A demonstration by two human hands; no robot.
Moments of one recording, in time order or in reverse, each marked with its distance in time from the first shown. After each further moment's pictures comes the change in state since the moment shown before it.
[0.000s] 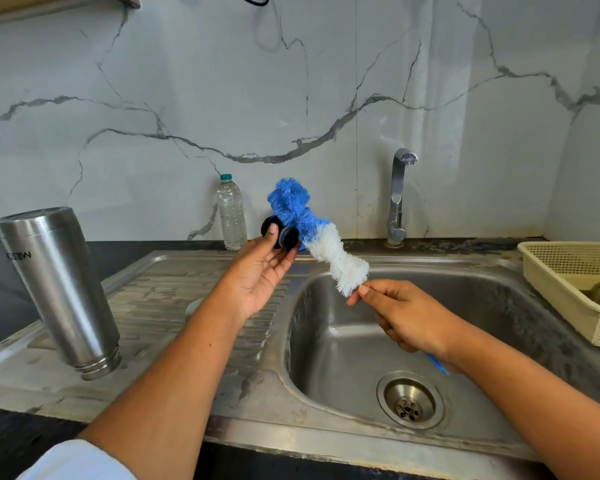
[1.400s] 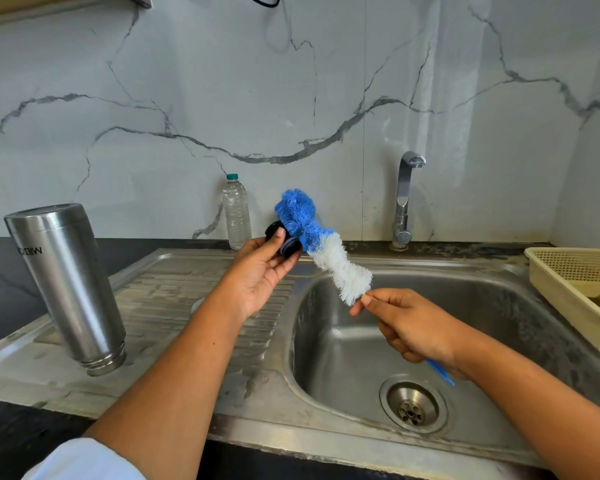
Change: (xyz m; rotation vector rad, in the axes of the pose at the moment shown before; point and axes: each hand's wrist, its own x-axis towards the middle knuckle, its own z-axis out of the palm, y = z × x) left_hand 0.001 0.003 -0.006 0.005 0.057 0.014; right_hand 0.000 0.003 0.001 0.029 -0.090 0.075
